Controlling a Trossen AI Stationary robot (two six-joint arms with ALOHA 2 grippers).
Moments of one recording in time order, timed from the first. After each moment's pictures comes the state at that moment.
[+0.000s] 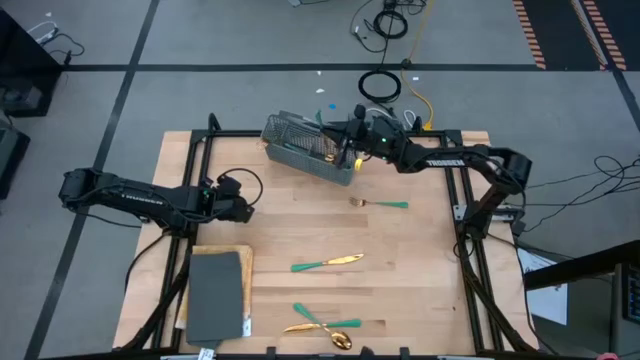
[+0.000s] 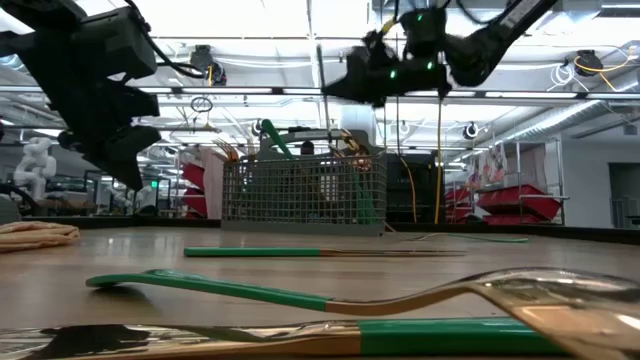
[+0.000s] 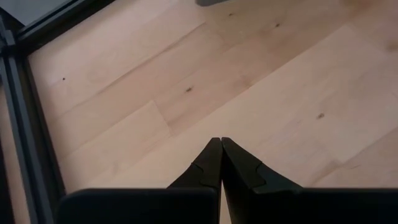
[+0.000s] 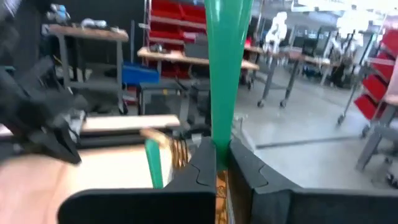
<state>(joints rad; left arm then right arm) -0.02 0.99 0.45 -0.71 -0.64 -0.86 -0.47 1.66 0.96 0.72 -0.09 -0.11</state>
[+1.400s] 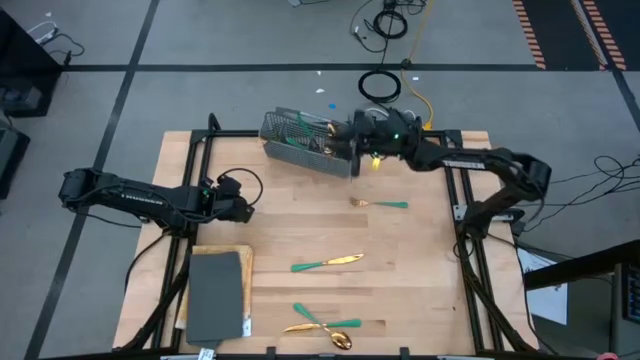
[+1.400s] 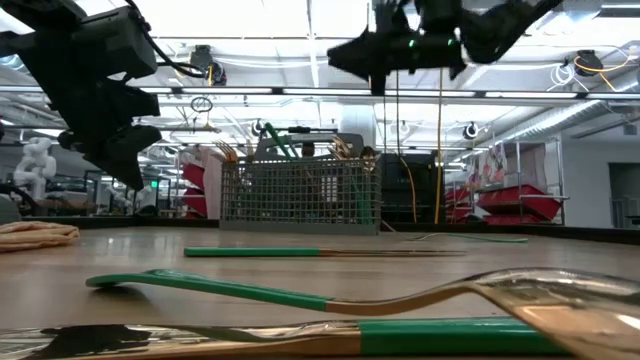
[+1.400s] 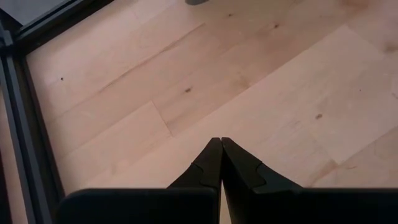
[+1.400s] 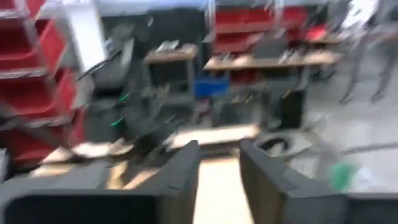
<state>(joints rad) -0.02 0.99 0.45 -0.71 -0.64 -0.86 -0.46 1.52 0.96 0.56 -0.37 0.09</state>
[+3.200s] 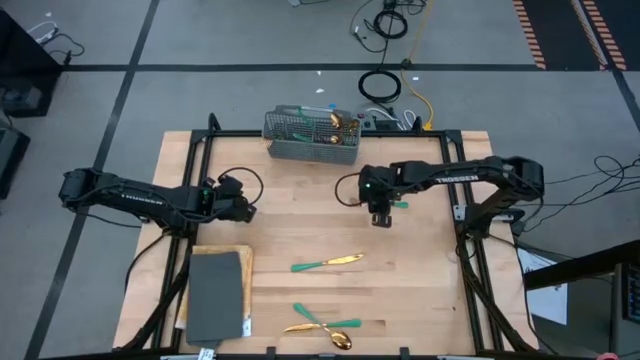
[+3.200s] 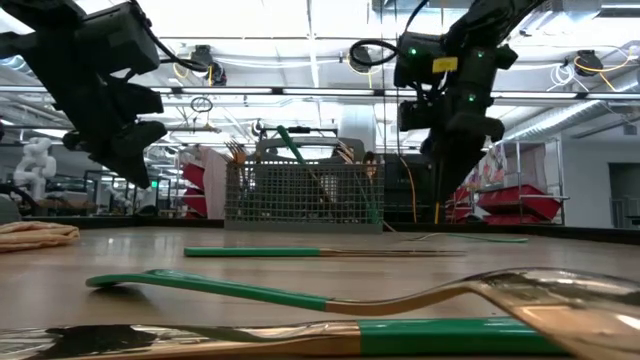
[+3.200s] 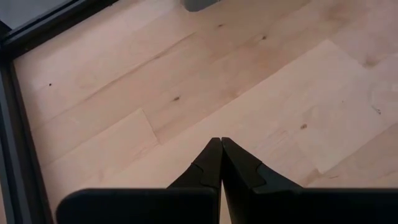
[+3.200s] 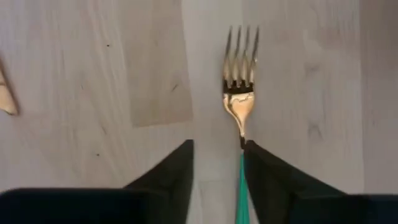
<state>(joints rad) -0.02 0.99 0.45 -0.66 -0.64 -0.85 -0.22 1.55 0.96 -0.66 0.00 -0.09</state>
